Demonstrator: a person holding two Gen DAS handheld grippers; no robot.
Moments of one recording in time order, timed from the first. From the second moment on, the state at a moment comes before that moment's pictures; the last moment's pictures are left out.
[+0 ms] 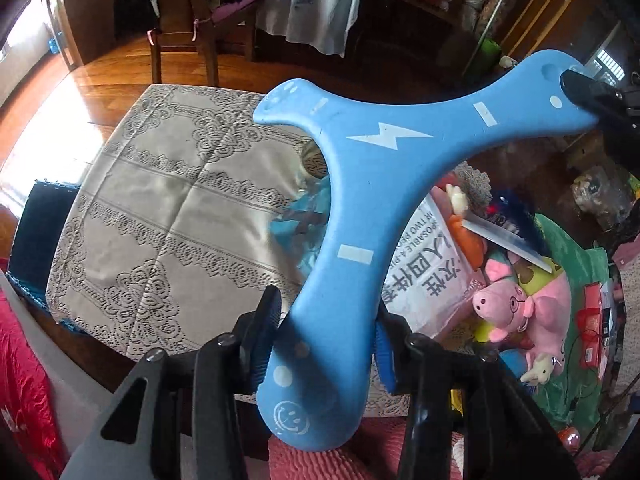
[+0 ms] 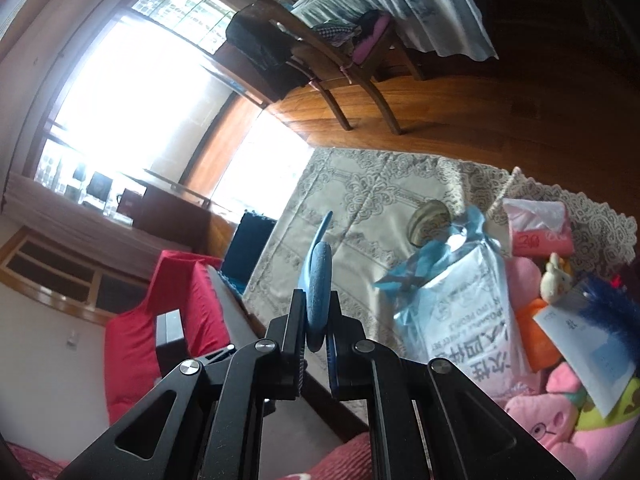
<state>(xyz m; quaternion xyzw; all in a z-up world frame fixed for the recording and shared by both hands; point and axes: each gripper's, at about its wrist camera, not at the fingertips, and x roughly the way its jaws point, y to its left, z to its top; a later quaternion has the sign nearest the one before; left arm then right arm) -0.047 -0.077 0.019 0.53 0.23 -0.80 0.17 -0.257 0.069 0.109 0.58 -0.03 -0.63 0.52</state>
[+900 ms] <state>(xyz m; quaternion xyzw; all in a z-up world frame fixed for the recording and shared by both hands) 0.123 -0.317 -0.021 0.51 0.31 -0.74 0.31 -0.101 -0.271 0.064 0.58 0.09 -0.50 0.64</state>
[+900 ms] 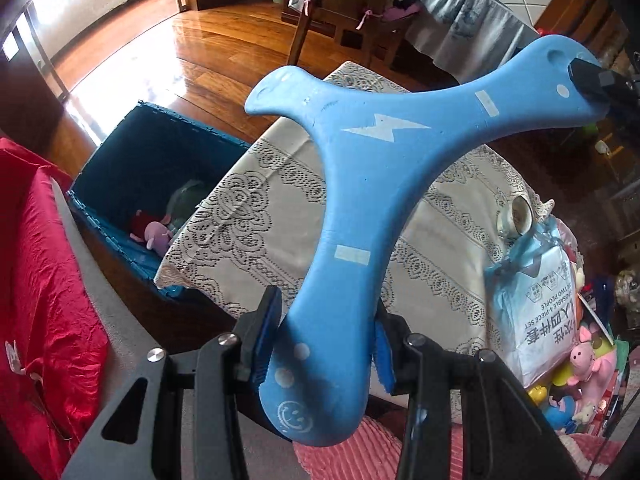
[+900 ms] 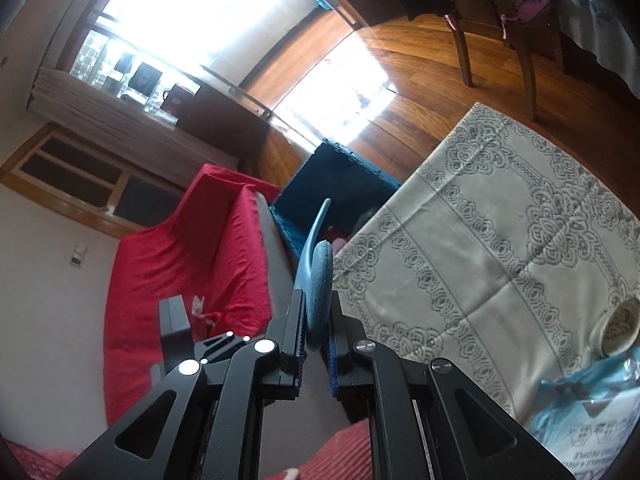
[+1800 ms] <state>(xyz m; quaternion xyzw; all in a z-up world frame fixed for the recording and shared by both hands) 0.258 -0.685 -0.205 0.56 0.37 -0.67 0.33 0.048 -0.655 -0.120 0.63 0.22 -0.45 0.59</state>
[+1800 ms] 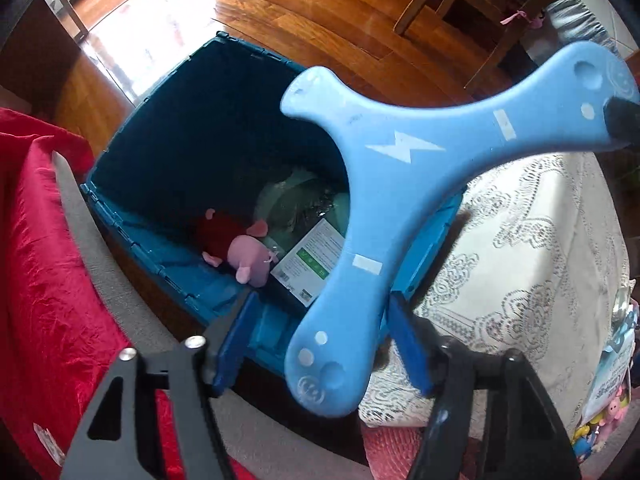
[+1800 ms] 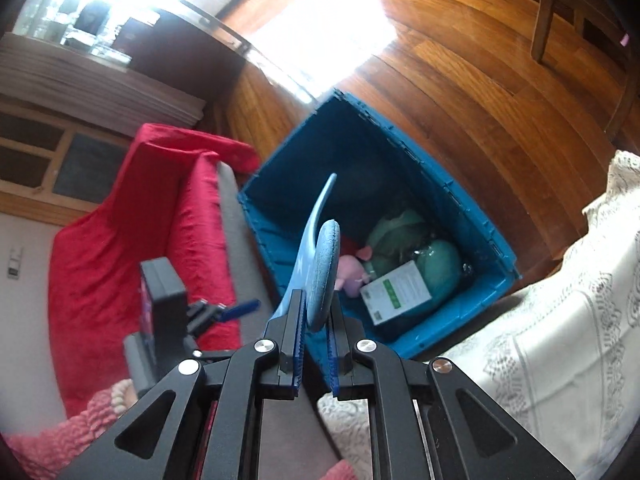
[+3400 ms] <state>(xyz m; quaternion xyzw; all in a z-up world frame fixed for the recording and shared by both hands) 0.155 -0.608 -0.174 0.61 0.27 -0.70 0.26 -0.030 -0.470 -0.149 0.67 0.12 -0.58 0.44</state>
